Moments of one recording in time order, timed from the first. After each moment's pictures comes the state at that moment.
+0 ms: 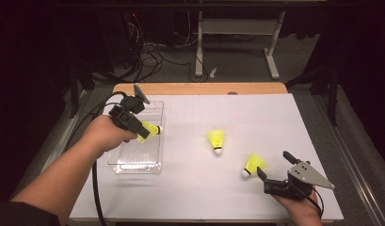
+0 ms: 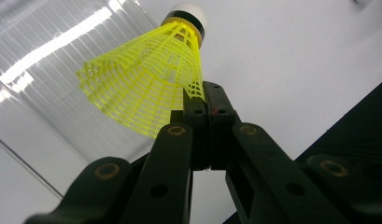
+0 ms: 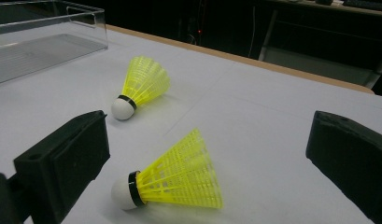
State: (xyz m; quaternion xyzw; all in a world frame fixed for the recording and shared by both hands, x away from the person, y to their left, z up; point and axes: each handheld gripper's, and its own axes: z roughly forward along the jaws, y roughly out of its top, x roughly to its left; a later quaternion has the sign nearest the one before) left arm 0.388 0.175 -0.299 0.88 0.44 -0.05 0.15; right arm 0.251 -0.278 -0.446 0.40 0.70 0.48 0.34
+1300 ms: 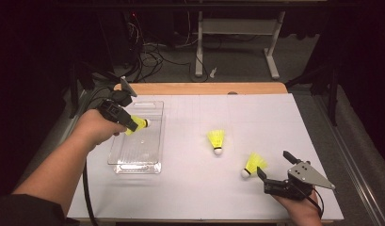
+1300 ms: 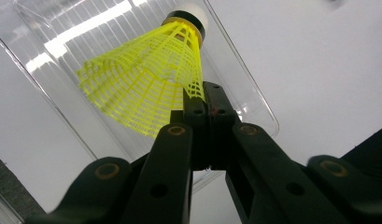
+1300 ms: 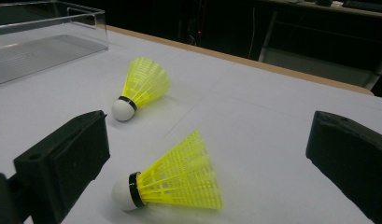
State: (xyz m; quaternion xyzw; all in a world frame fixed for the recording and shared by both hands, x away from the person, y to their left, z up) left arm 0.409 0.206 -0.299 0.86 0.49 -0.03 0.13; right arm 0.251 -0.278 -0.445 0.40 0.70 0.48 0.34
